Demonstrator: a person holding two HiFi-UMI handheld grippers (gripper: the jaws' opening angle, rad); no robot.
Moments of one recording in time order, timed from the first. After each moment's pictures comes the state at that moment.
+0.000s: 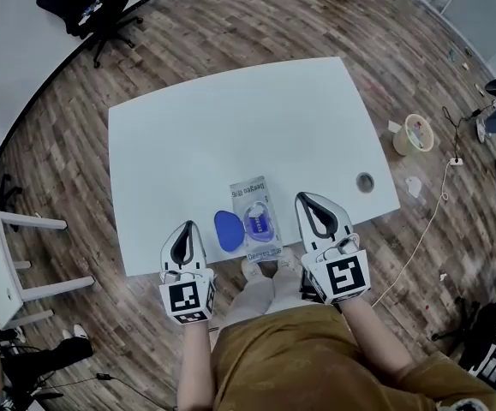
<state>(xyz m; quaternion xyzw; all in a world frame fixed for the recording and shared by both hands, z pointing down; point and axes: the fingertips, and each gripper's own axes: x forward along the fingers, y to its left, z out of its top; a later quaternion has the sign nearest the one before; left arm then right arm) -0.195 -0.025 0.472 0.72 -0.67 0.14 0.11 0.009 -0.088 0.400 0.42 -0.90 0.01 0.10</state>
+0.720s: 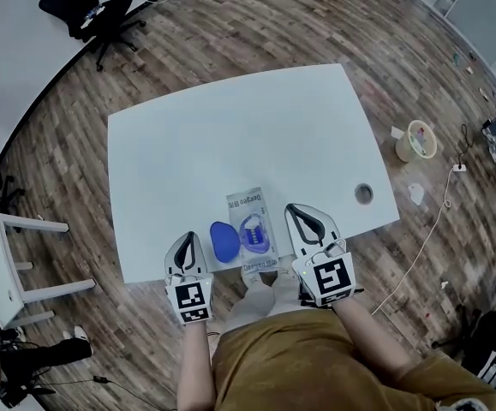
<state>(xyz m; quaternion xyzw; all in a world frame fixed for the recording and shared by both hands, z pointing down) -0.196 -0.028 0.530 0.70 -0.67 0.23 0.11 0.007 -0.099 0.448 0.39 -0.91 0.04 0.13</state>
